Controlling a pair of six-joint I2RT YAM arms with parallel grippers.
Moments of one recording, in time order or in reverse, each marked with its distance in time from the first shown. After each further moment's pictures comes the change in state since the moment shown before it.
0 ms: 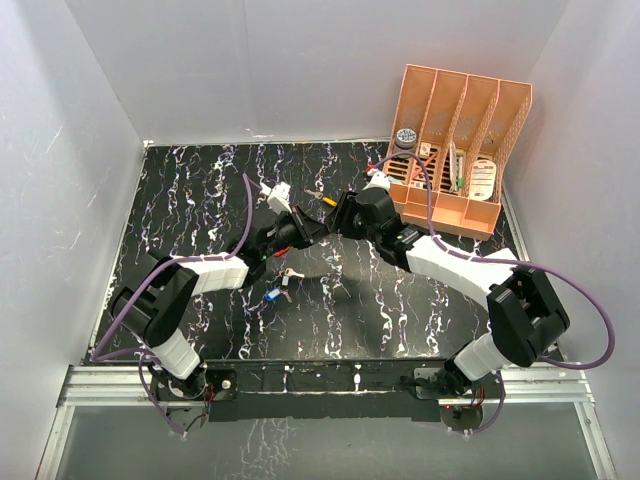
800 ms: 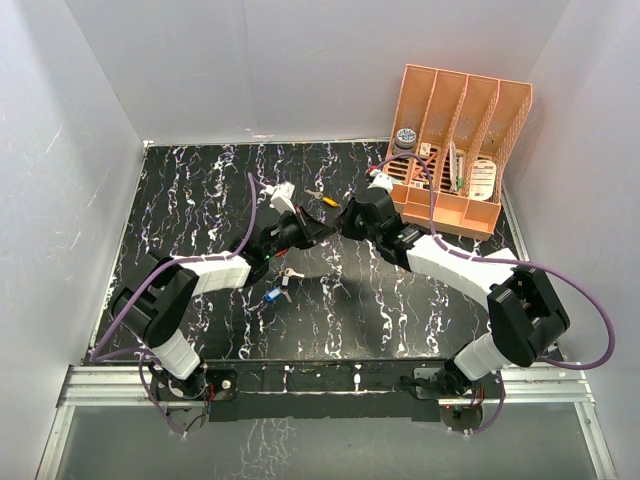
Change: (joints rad) left arm -0.024 0.000 0.023 -0.056 -0.027 0.054; right arm -0.001 0.000 0.005 -0.045 0.021 0.026
